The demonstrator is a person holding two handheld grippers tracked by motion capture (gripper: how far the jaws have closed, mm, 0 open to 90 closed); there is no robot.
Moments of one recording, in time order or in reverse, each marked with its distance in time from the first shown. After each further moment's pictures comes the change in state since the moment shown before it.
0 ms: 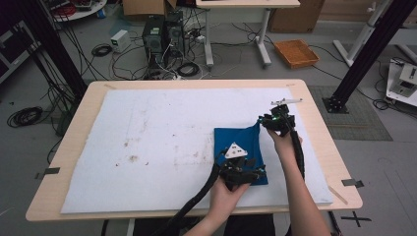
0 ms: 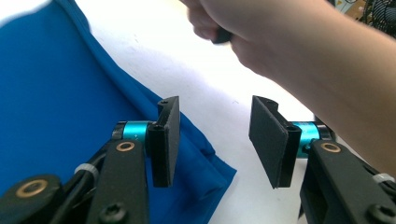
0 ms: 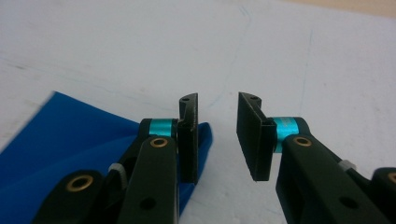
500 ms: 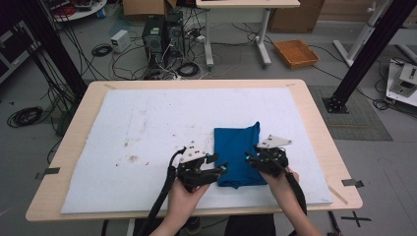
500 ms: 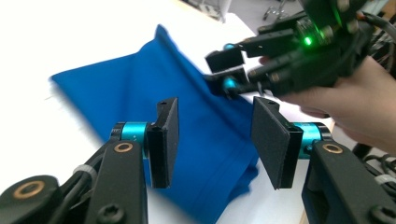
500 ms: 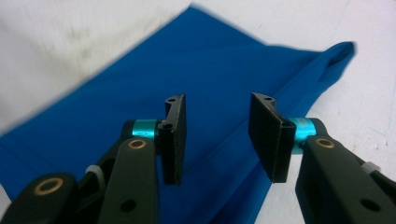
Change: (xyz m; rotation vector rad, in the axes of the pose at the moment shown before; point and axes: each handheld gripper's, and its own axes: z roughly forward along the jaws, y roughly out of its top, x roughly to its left) left arm 0.031 -0.005 -0.104 -0.037 0.124 0.063; right arm 0.092 -0.076 -0.049 0.033 0.042 -0.293
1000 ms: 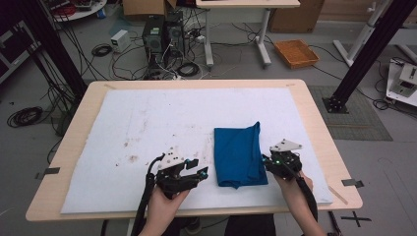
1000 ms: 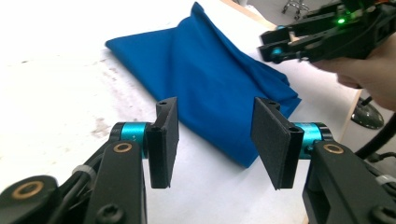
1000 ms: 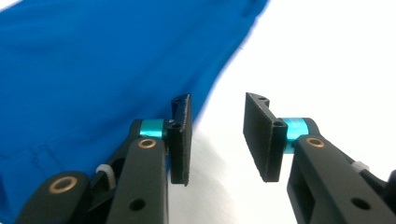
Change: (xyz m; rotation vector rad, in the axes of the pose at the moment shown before) left arm 0.021 -0.019 -0.032 0.019 0.057 -0.016; right arm -0.032 -0.029 -0.015 0.075 -0.156 0.083
